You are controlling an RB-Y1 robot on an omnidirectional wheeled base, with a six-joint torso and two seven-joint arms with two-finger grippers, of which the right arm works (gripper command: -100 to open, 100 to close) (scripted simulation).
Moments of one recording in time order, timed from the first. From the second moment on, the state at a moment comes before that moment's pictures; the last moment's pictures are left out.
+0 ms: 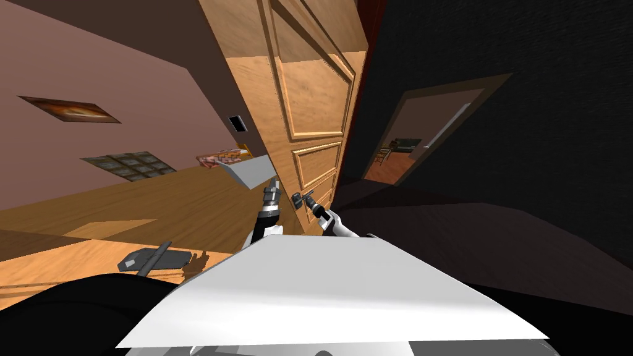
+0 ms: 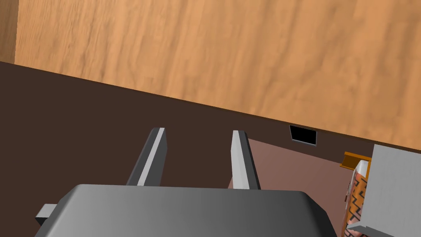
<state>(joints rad) -0.32 -0.03 0.75 -1.01 -0.07 -0.36 -0.16</state>
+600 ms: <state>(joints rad) -0.29 -0.05 0.74 -1.03 -0.04 -0.35 -0.17</state>
